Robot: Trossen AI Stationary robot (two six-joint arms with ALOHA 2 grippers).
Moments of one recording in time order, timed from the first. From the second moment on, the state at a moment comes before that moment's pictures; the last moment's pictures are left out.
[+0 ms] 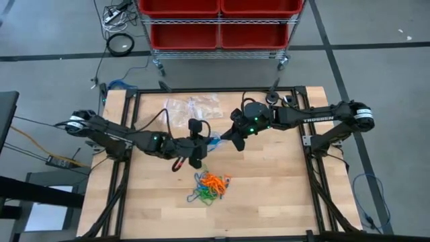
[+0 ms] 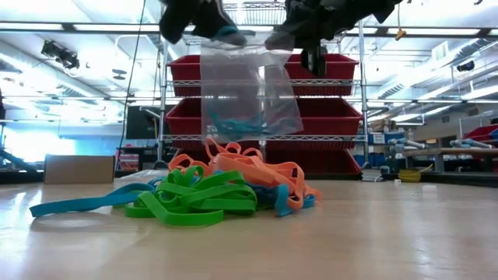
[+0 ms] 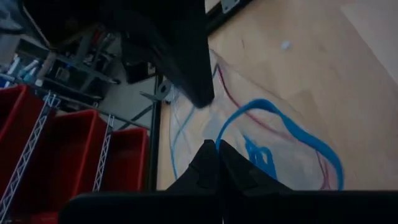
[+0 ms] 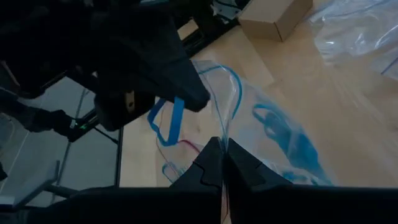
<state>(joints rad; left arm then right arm) -0.23 1.44 1.07 -0.17 -0.62 0.52 -0.09 1.41 1.04 -0.11 -0.21 0.56</state>
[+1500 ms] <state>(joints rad) -0.25 1.47 1.10 -0.21 -0.62 0.53 -0.09 1.41 1.04 -0.08 -0.21 0.57</state>
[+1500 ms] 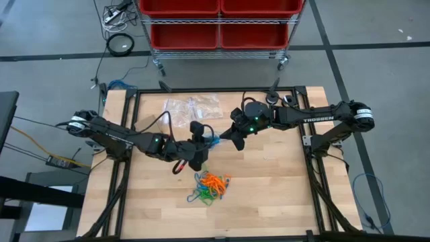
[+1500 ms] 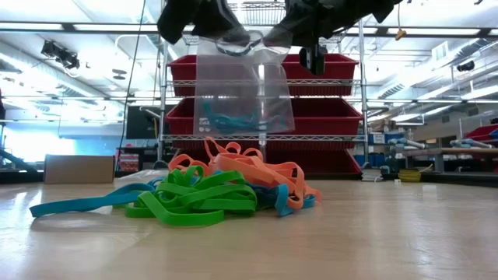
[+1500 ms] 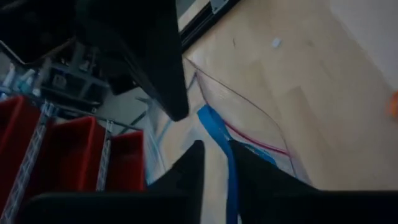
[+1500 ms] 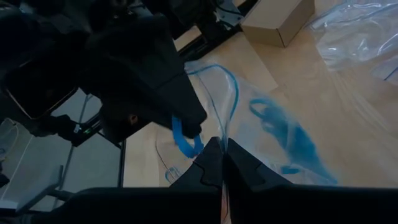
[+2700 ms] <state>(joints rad) -0.47 1.46 0.82 -0.24 -0.18 -0.21 -0.32 0.89 1.04 -0.42 -0.07 0.46</state>
